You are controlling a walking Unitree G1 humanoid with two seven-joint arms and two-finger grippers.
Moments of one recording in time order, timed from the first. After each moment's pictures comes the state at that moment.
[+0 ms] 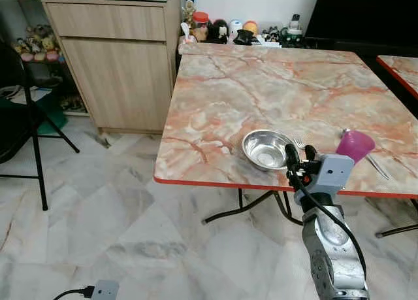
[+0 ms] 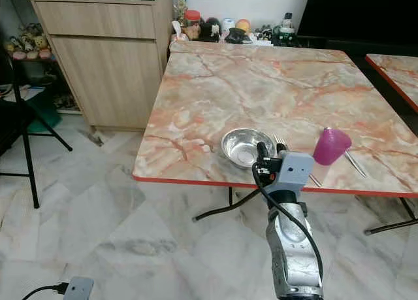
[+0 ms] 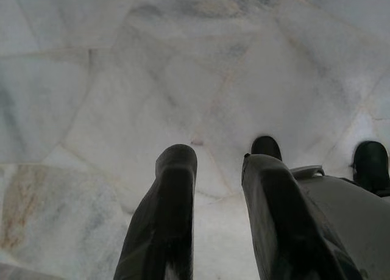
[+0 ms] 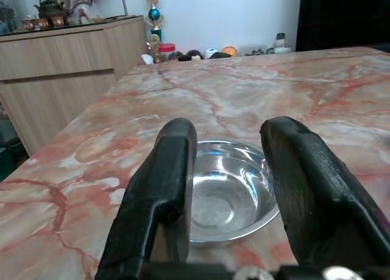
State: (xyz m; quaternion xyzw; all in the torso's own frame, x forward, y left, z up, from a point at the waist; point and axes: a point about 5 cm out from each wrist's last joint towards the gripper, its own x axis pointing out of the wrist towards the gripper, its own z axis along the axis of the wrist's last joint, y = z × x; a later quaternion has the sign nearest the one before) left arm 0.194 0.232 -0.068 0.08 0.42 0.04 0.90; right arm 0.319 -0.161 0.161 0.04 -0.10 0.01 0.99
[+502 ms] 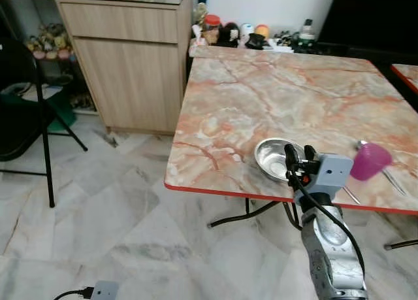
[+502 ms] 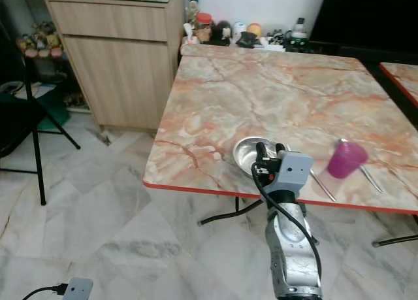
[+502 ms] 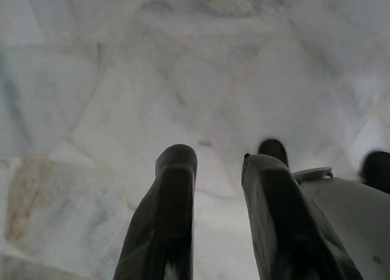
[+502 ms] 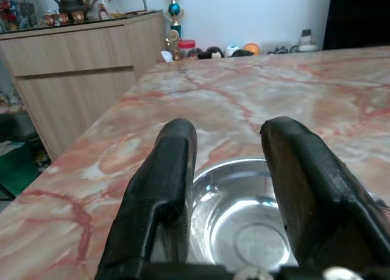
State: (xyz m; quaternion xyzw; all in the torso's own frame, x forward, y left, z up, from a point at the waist) left arm 0.189 0.238 -0.070 0.08 0.43 0.05 0.90; right arm 0.319 -0.151 0.161 0.05 -0.10 0.02 0.99
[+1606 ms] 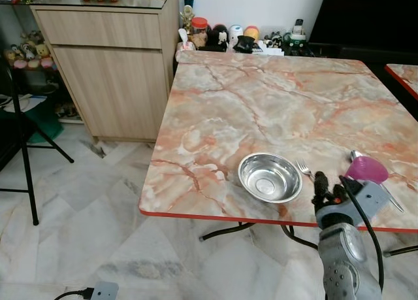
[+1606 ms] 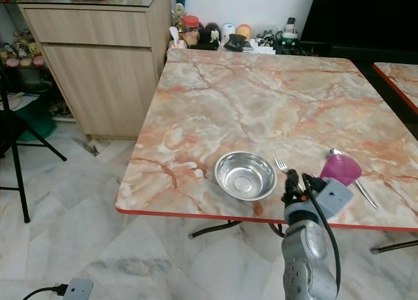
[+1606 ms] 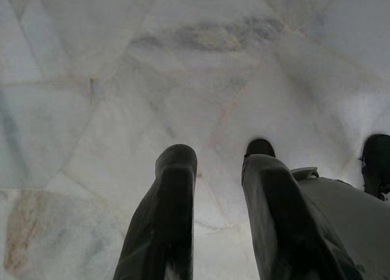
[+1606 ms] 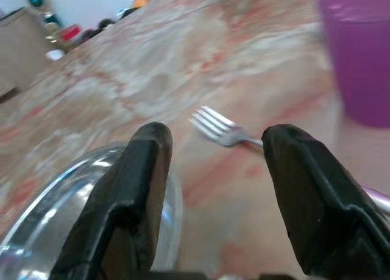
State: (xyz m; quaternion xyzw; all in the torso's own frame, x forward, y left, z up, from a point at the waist) left arm 0.192 0.232 -0.069 0.08 0.42 0.05 0.90; right arm 0.311 -0.197 0.126 0.25 0.01 -0.10 0.96
